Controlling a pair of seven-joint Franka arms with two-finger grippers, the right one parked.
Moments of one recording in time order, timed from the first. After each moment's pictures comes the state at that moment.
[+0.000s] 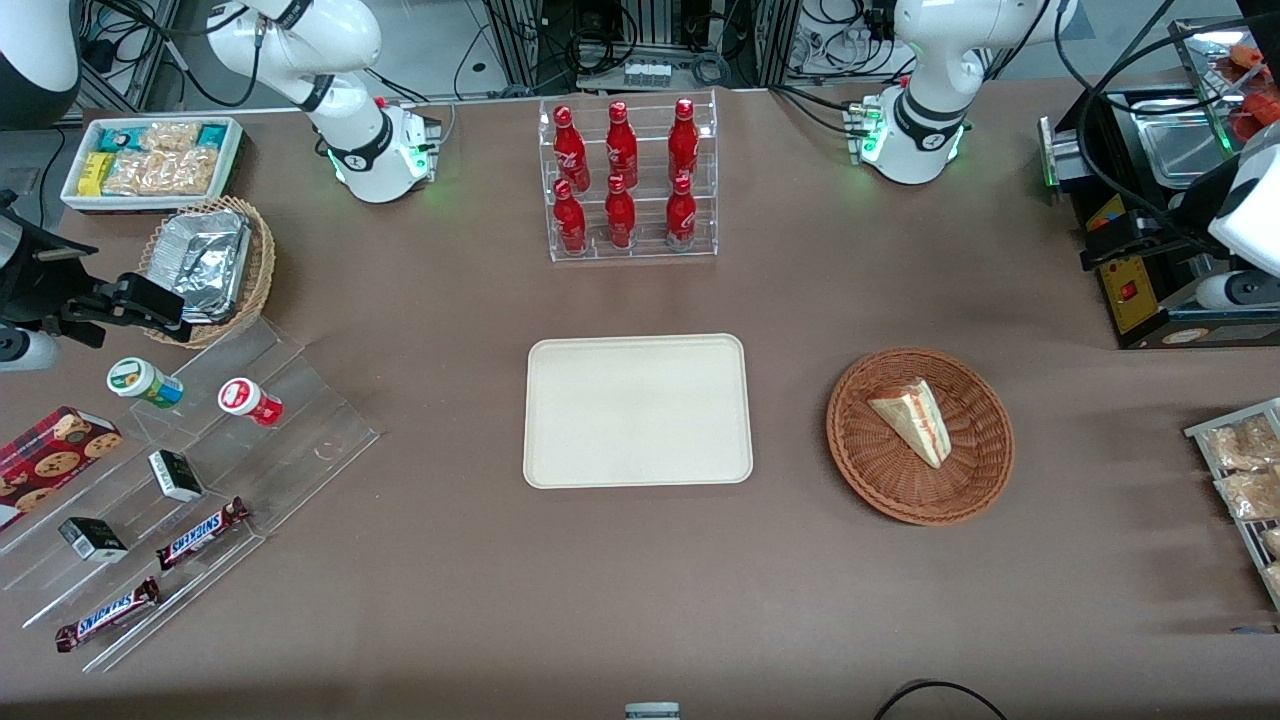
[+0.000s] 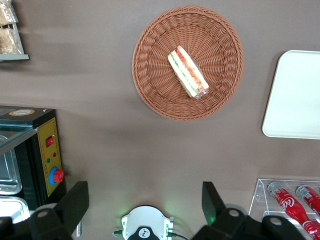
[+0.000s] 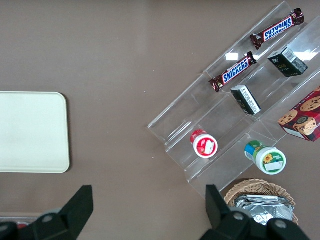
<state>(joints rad) -0.02 0.03 0.00 -1.49 -0.01 1.34 -0.09</state>
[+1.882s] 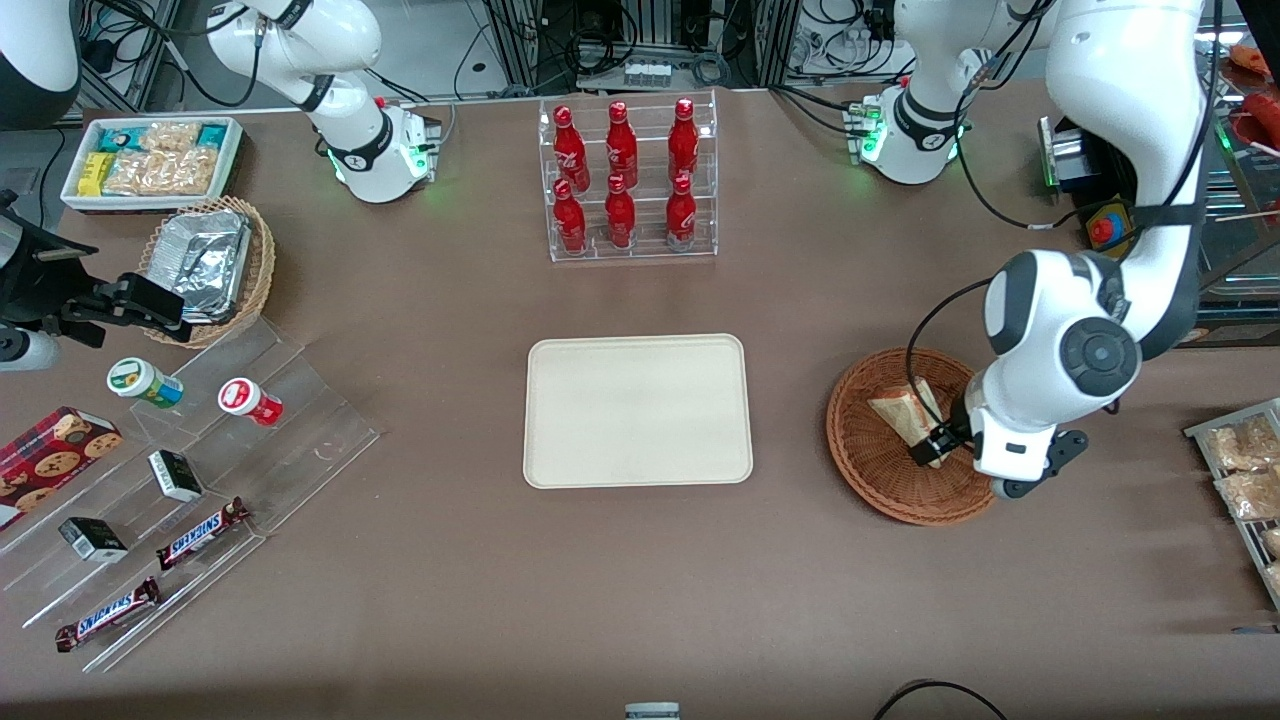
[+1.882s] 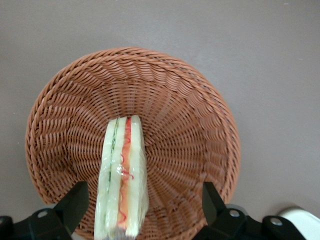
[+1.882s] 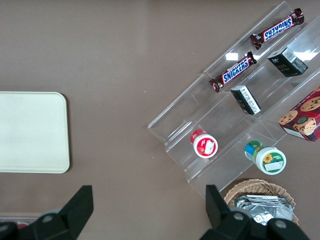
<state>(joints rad) -0.15 0.39 -0.03 -1.81 0.03 2.14 -0.78</state>
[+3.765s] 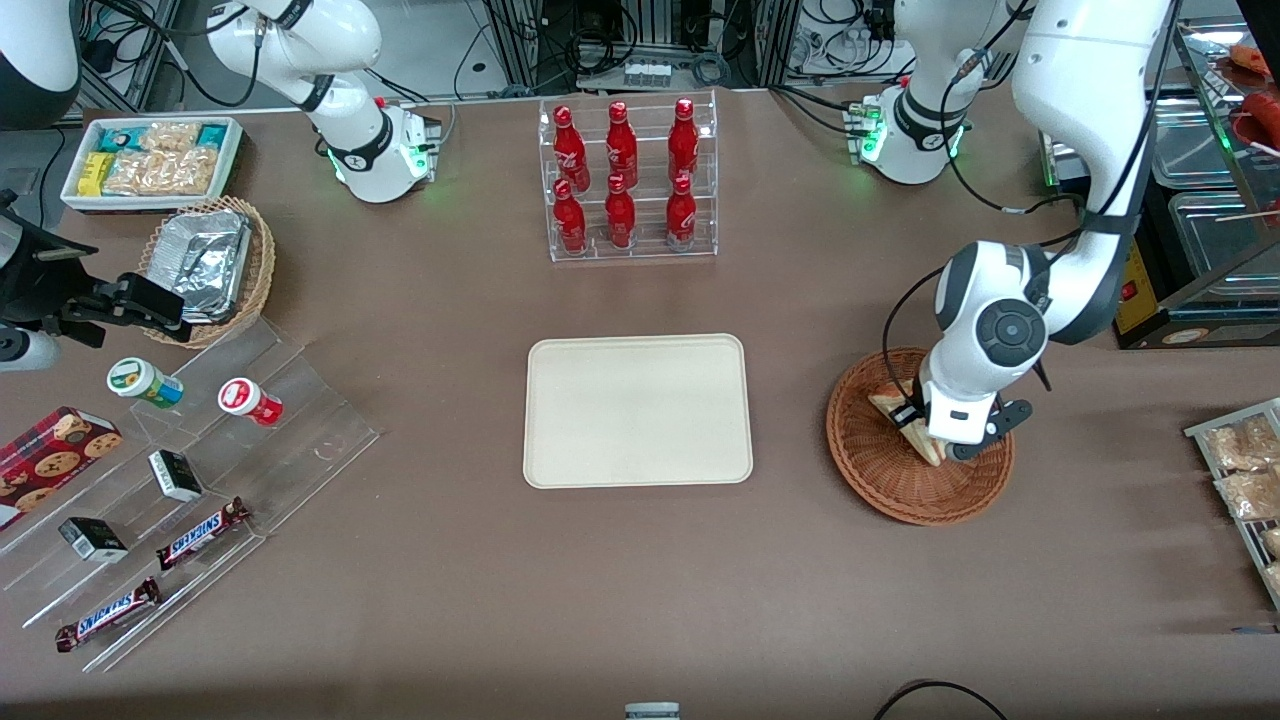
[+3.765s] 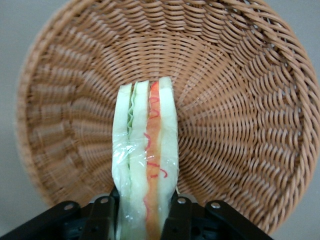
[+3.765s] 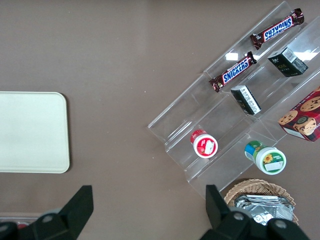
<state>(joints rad) -0.19 0.31 -0.02 -2.05 0.09 2.25 -0.83</state>
